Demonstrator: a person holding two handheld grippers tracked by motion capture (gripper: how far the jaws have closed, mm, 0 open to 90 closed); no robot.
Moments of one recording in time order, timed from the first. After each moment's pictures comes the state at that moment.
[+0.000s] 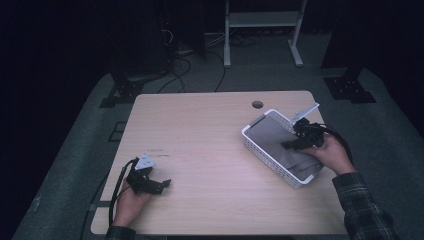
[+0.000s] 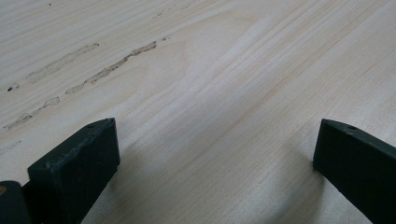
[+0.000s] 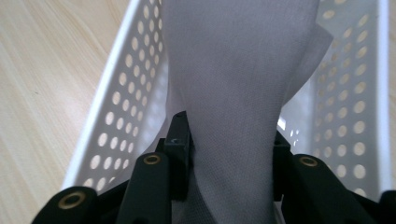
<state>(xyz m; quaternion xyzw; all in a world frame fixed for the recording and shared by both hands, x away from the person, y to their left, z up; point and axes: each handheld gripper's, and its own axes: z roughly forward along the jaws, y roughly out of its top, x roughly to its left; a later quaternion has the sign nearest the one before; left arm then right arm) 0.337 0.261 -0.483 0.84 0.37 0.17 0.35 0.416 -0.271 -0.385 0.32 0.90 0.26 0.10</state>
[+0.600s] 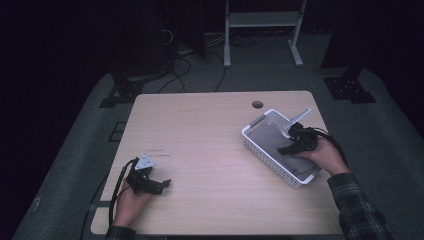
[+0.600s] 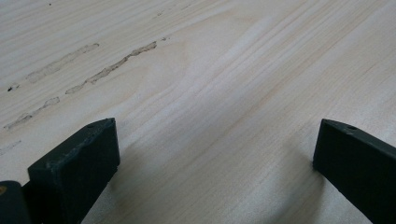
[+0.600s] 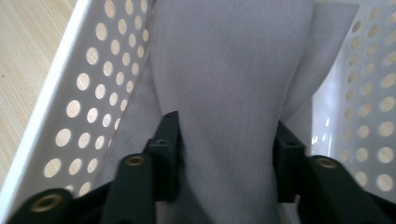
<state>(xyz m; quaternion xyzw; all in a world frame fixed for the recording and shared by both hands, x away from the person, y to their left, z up) 0.337 0.261 -0.483 0.84 0.37 0.17 0.35 0.427 -0.267 -0.413 0.33 0.91 0.24 0.08</state>
